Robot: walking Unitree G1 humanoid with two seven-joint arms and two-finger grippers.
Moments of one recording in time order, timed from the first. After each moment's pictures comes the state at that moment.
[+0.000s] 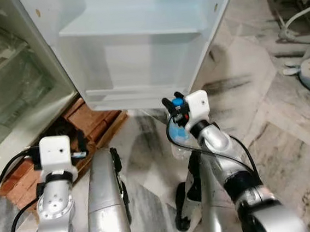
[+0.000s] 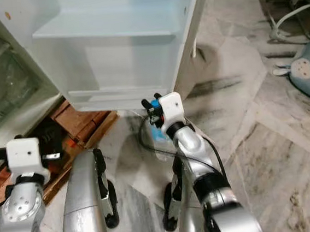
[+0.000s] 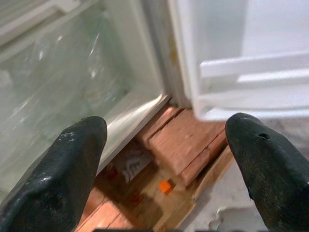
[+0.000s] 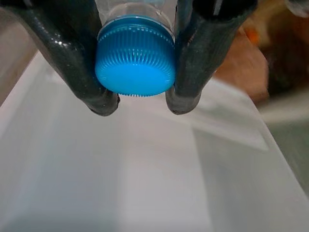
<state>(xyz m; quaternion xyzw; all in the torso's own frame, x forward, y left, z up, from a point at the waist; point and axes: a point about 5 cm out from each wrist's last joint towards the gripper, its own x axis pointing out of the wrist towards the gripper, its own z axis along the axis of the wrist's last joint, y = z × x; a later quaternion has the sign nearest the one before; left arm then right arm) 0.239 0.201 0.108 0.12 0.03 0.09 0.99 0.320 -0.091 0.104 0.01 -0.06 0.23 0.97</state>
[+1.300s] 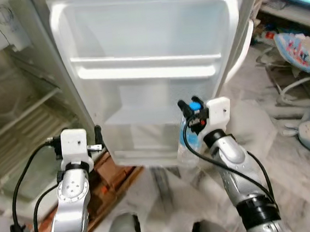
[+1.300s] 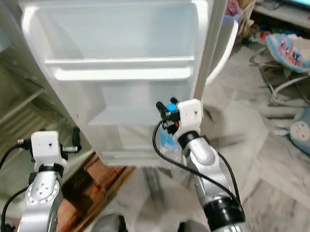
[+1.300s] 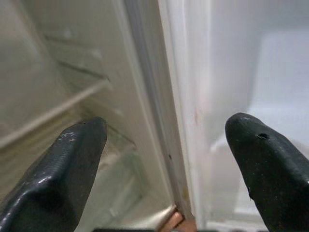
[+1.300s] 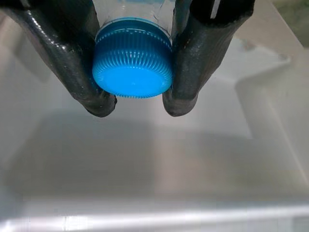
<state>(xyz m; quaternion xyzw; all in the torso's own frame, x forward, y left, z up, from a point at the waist) 0.269 0.182 0.086 0.09 0.03 0.04 0.99 0.301 -0.118 0.109 0.04 -0.04 0.15 0.99</state>
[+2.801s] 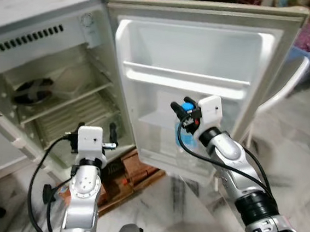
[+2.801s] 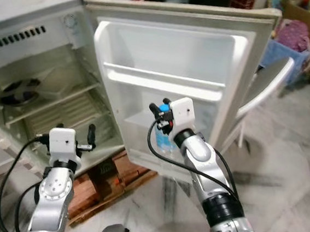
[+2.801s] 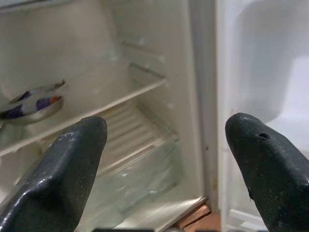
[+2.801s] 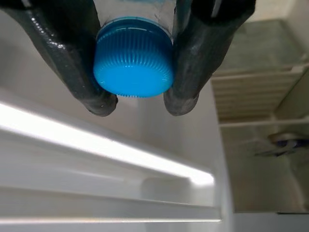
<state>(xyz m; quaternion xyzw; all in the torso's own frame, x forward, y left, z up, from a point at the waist) 0.276 0.157 0.084 0.10 0.02 -0.01 0.99 0.307 -0.107 0.112 0.02 -0.03 0.19 0.98</state>
